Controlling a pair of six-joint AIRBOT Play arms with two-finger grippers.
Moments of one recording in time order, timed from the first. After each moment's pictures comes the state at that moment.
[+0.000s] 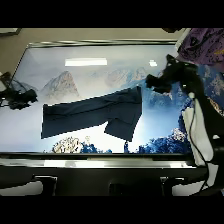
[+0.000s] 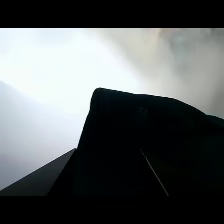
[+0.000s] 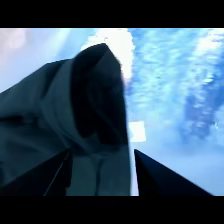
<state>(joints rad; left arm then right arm) 0.28 -1.45 1.35 1.49 -1.14 -1.79 0.03 -1.68 1.66 1.84 -1.13 -1.32</state>
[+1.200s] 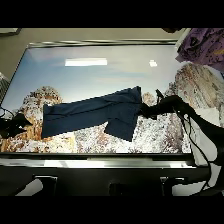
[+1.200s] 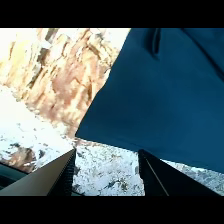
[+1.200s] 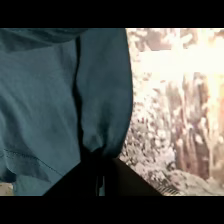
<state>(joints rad) 0.58 -1.15 0.91 1.24 -1.25 -1.59 0.00 -1.68 1.09 2.40 -0.94 -1.80</state>
